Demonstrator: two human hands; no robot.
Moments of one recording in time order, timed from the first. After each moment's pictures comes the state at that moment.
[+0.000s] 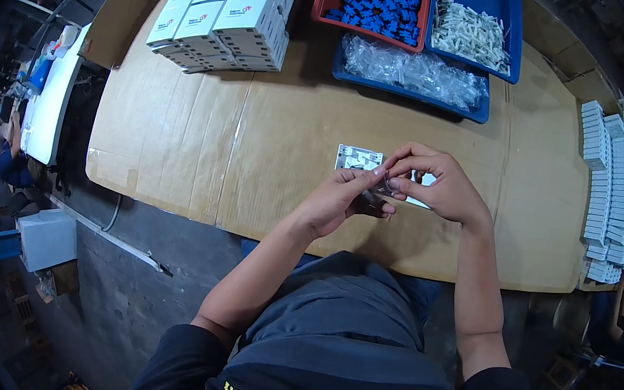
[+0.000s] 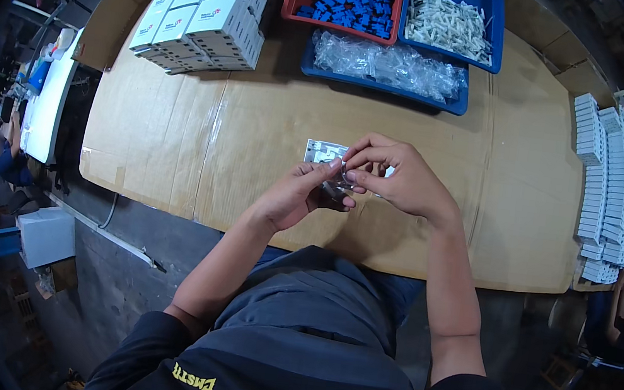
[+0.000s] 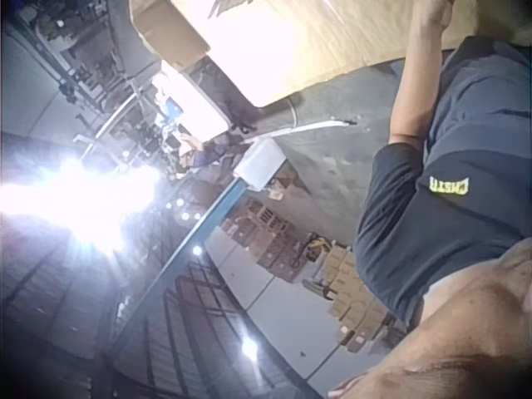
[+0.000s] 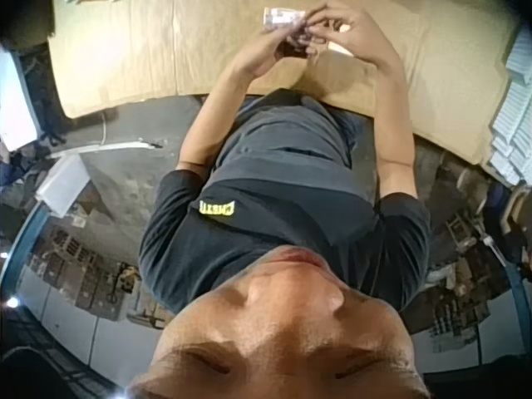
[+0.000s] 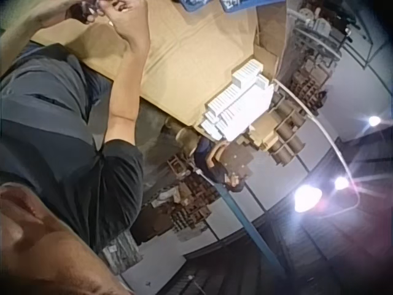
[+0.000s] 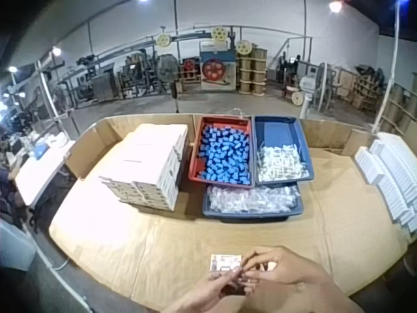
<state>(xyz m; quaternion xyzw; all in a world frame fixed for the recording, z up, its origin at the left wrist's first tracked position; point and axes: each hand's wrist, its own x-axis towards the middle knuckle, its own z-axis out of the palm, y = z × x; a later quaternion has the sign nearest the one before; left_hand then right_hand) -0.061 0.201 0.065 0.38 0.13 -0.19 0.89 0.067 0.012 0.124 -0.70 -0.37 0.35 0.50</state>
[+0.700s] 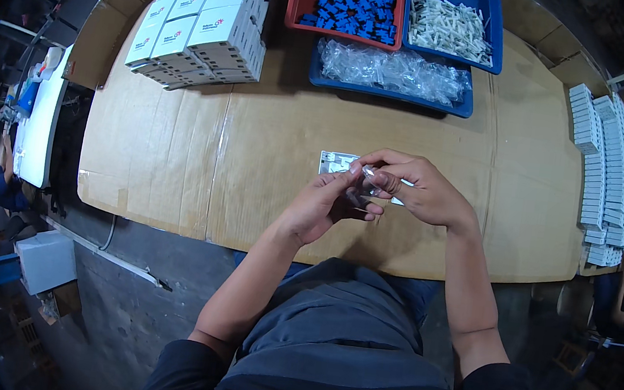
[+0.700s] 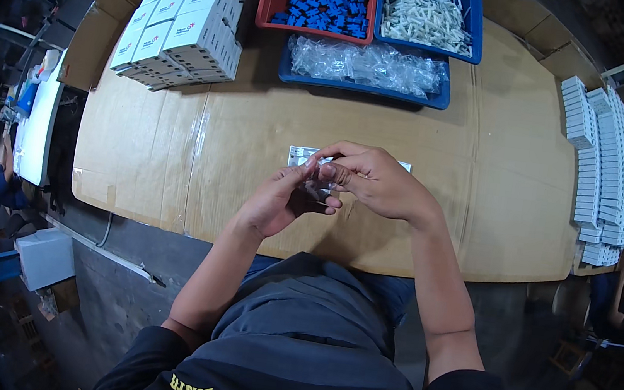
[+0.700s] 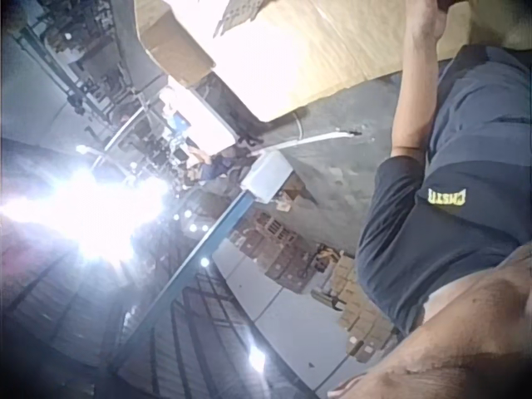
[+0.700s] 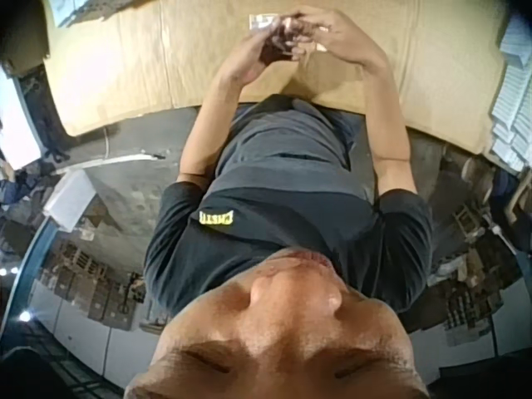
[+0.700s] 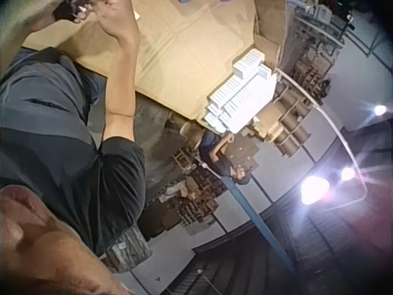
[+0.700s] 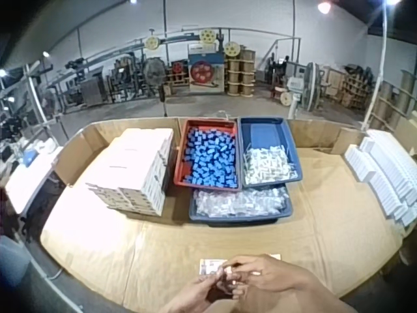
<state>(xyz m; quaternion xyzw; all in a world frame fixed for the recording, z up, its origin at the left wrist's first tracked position) -0.055 0.200 0.070 0.35 0.14 -0.21 0.90 0.061 0.013 0.129 -0.65 -0.32 0.43 0.54</state>
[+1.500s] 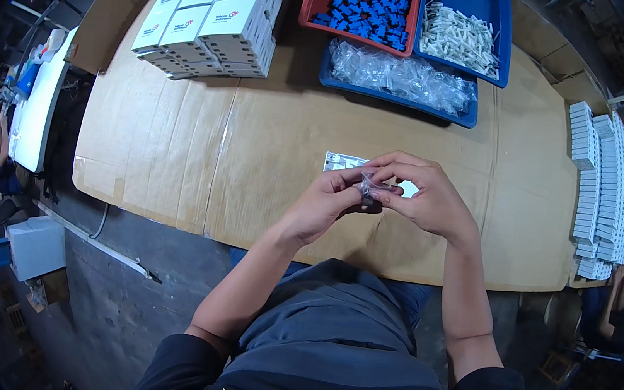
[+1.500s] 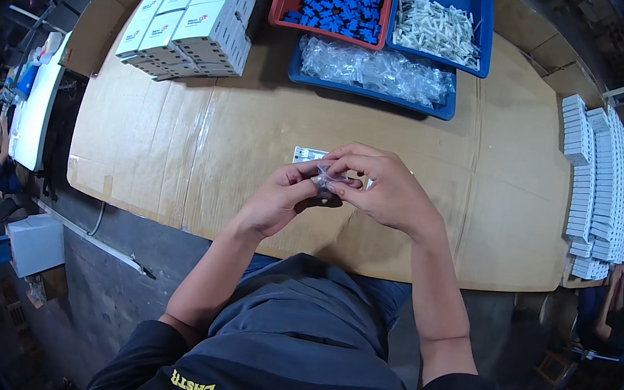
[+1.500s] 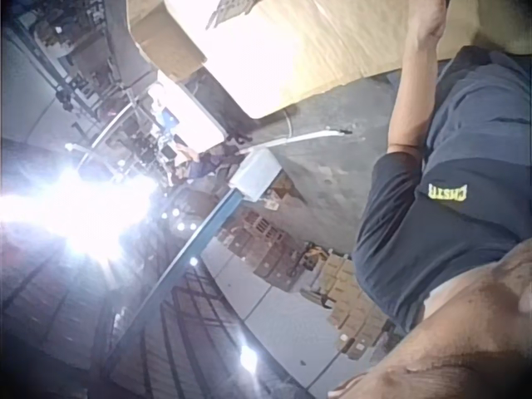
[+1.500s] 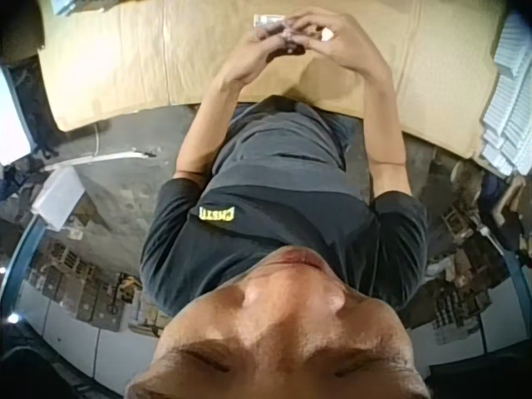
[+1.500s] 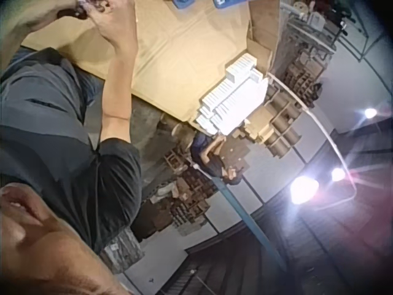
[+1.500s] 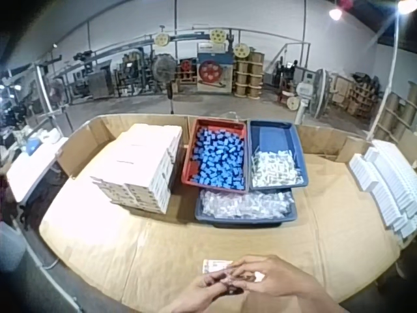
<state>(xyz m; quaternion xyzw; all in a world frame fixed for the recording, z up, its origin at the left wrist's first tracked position) -0.059 0.203 0.073 0.43 0.10 -0.16 0.89 0.054 0.022 0.142 -0.74 -0.38 0.31 0.46</state>
